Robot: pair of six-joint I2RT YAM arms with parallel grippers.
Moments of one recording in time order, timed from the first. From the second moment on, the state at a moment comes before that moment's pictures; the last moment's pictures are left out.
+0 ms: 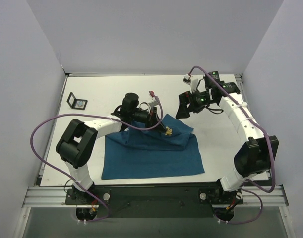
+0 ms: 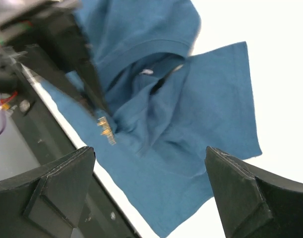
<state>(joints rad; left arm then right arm) -0.57 1.81 1.07 0.38 1.14 -0.22 0.22 1.60 1.54 -0.99 -0.67 -0.27</state>
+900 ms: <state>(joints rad) -0.54 1.80 1.04 0.65 1.16 -0.45 0.38 1.39 1.18 -0.61 -0.78 -0.15</state>
